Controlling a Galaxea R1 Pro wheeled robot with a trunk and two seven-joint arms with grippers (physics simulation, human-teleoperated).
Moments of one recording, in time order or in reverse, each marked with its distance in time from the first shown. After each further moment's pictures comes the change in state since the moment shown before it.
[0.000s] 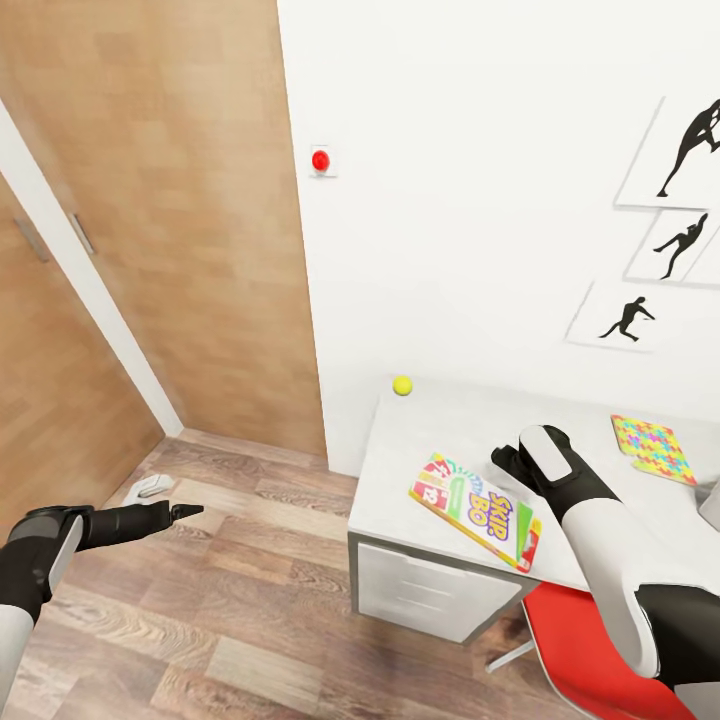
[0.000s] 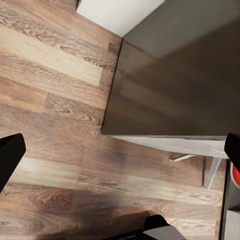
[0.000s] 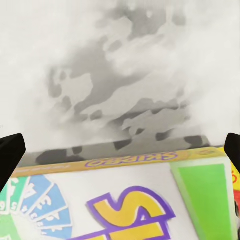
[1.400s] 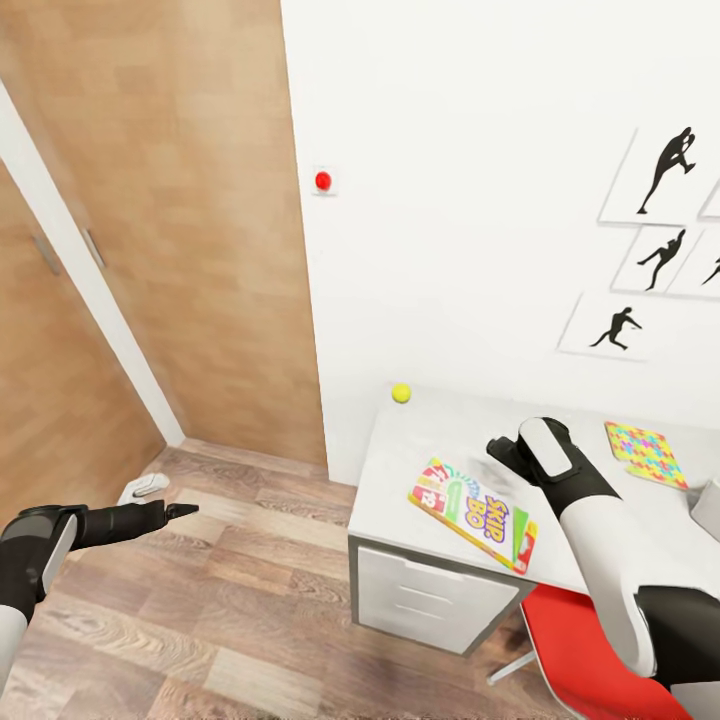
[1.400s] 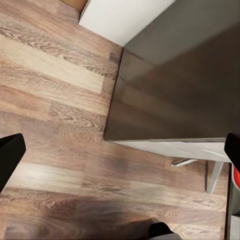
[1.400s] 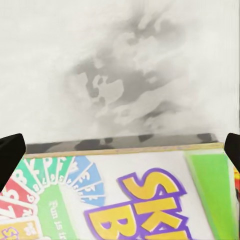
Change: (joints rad) left arm -0.001 0.016 0.000 0.000 -0.001 0.000 0.000; right arm 0.000 0.010 -0.008 -0.065 -0.002 0.051 0.000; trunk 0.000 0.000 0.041
